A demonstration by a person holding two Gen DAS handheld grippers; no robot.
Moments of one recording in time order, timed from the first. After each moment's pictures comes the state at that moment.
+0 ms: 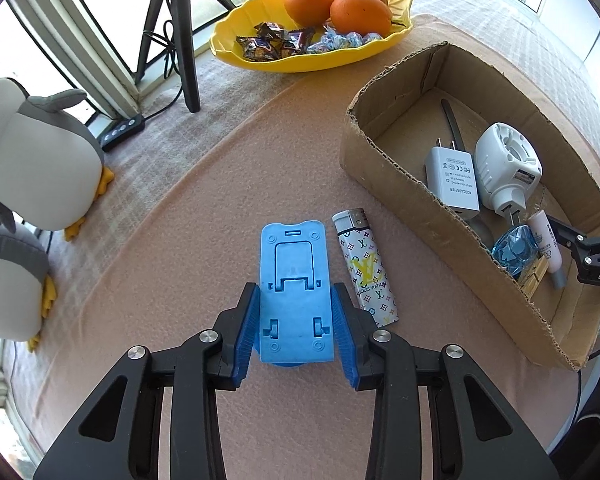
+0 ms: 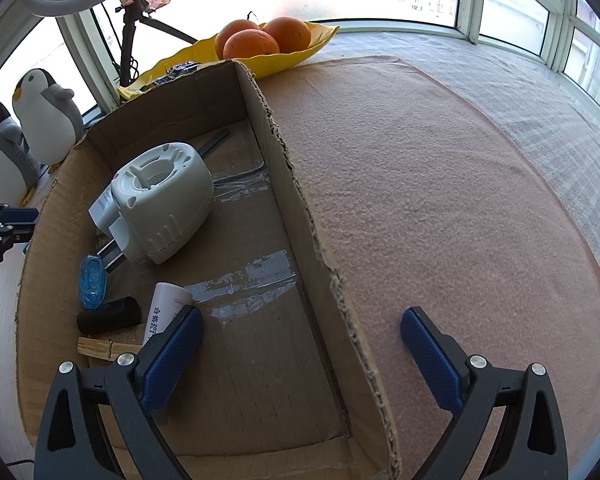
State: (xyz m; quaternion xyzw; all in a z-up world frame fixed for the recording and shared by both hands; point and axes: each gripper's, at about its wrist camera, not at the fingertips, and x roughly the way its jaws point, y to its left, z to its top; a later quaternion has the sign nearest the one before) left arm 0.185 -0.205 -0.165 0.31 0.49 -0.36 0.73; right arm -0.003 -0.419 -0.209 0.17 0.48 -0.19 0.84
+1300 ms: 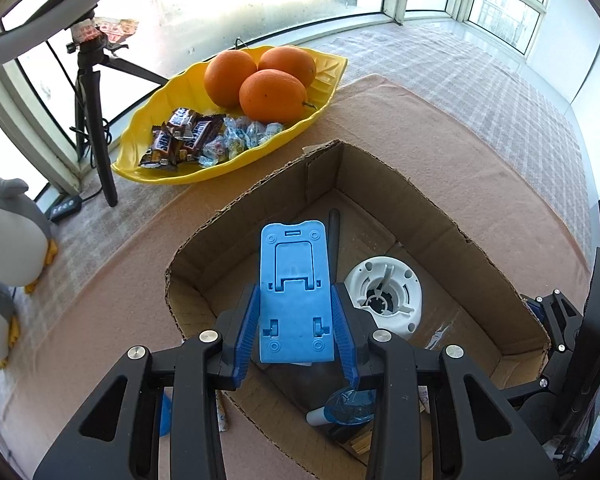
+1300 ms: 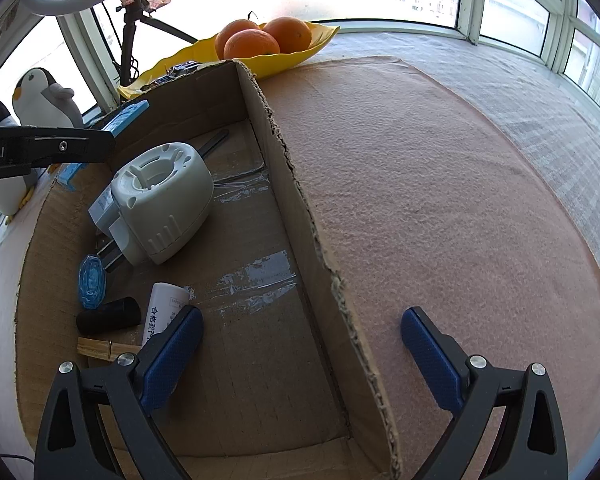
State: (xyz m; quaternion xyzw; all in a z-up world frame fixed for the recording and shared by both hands) left arm 0.143 -0.324 -0.137 0.24 0.46 -0.38 0.76; right arm -0.002 -0.421 -0.210 0.17 0.48 -0.19 0.84
